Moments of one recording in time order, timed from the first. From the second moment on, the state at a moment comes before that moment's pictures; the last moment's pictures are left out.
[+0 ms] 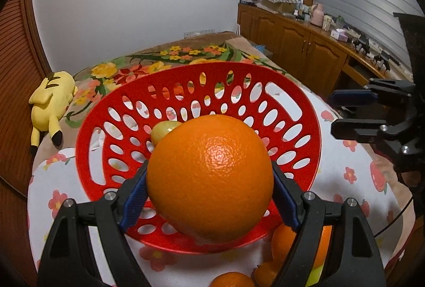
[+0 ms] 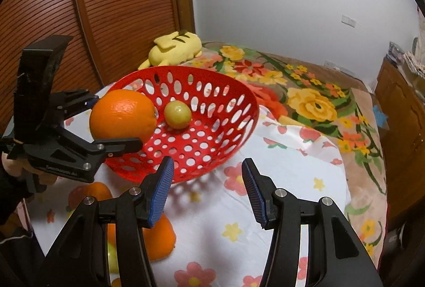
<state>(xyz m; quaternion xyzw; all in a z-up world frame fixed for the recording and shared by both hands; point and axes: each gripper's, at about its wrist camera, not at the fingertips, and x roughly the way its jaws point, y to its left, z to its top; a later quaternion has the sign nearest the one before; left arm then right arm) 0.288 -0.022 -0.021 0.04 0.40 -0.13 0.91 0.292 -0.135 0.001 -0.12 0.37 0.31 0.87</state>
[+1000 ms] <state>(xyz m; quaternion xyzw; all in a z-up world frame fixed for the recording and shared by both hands) 0.253 -0.006 0.037 -0.01 0.31 -0.12 0.94 0.271 -0.156 0.006 -0.09 0.35 0.30 0.88</state>
